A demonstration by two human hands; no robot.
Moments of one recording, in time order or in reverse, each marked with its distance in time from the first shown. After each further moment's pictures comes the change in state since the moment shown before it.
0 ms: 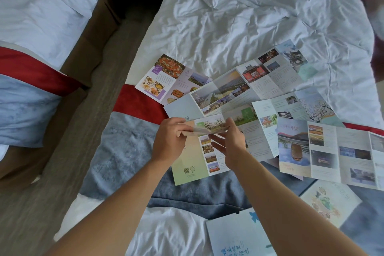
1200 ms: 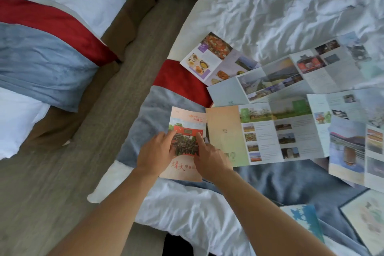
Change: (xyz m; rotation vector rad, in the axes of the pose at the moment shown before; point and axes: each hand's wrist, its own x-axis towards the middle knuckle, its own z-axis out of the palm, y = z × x) left_hand -0.116 -0.134 -0.078 0.460 -0.177 -0.168; right_hand -0.022 0.172 0.091 -1.658 -0.383 -0.703
